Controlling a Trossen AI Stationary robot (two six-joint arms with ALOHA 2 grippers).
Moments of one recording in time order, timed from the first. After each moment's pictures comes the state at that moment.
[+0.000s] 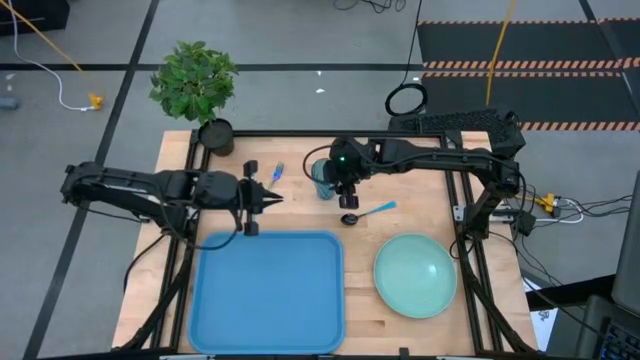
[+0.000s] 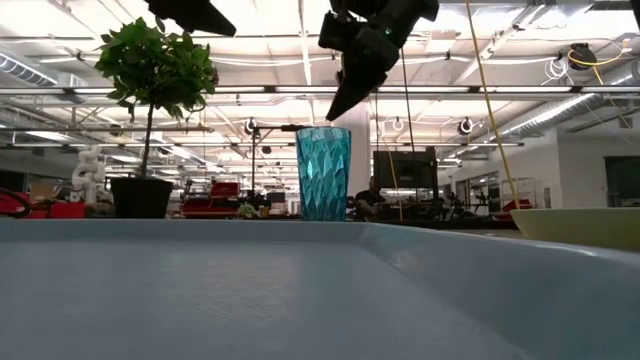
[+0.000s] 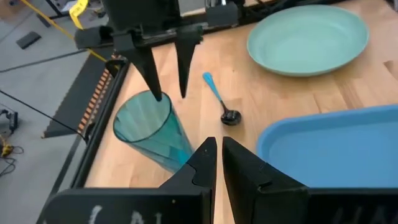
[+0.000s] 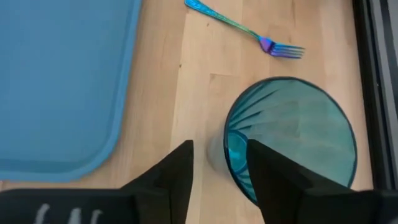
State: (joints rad) left arm -0.09 1.02 0.92 -0.41 -0.24 0.18; right arm -0.23 1.71 1.47 -0.69 -0.08 -0.31
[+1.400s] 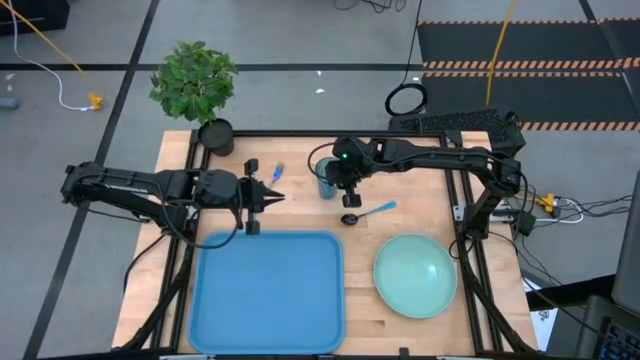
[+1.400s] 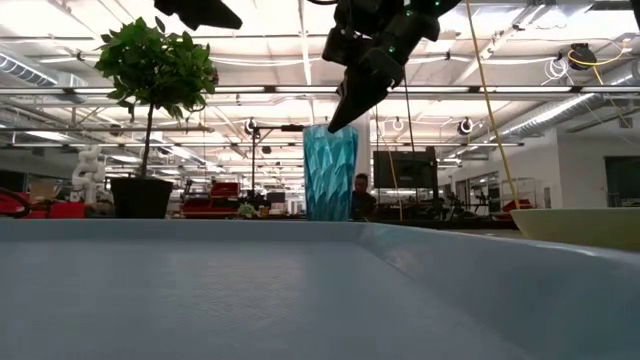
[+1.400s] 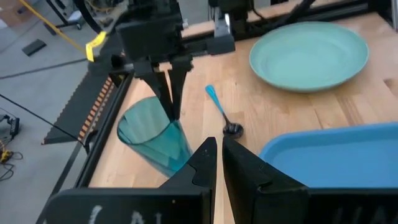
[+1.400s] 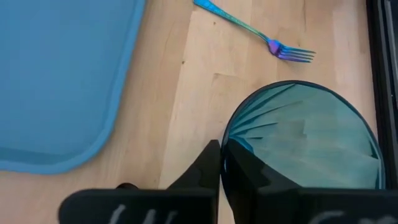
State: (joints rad) left arm -0.08 1.02 0.92 -0.35 -0.23 0.18; right arm -0.27 1.71 1.38 -0.59 -0.16 -0.40
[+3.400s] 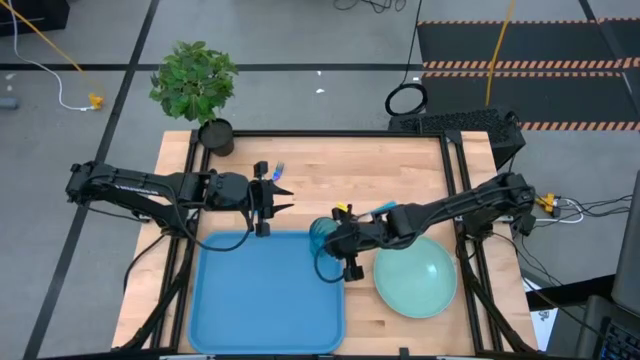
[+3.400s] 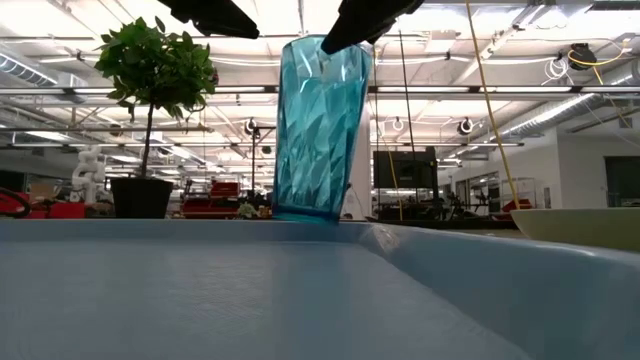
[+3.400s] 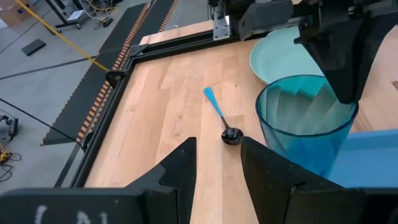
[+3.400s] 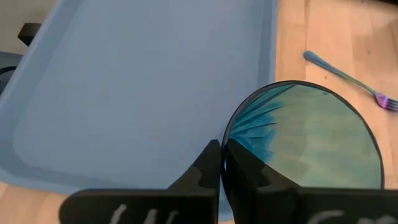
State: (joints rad) left arm -0.08 1.11 0.92 -0.27 -0.24 0.18; right arm 0.25 1.67 1.38 -0.54 0.11 0.01
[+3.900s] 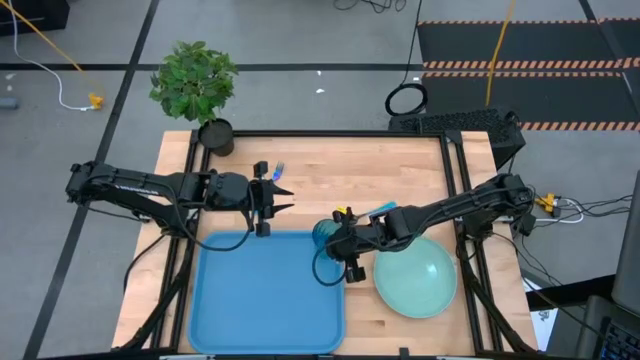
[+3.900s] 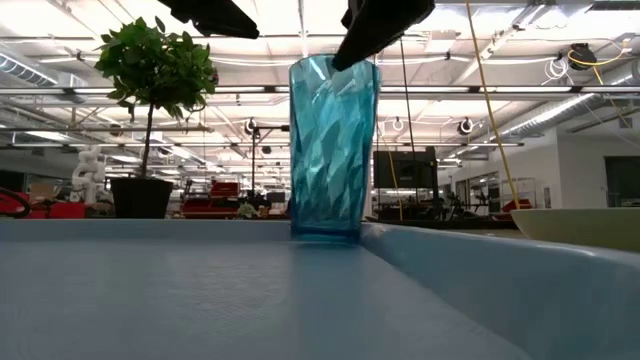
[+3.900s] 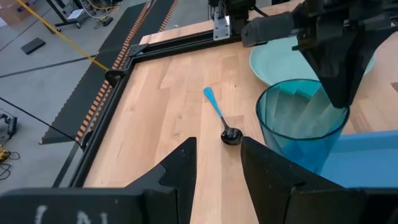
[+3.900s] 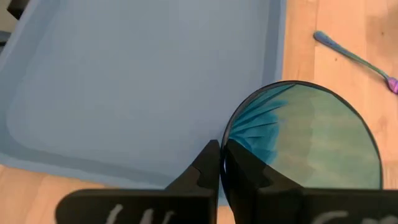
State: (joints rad) left arm -0.08 1.11 0.92 -0.27 -0.24 0.17; right arm 0.26 1.69 1.38 -0.59 0.11 0.01
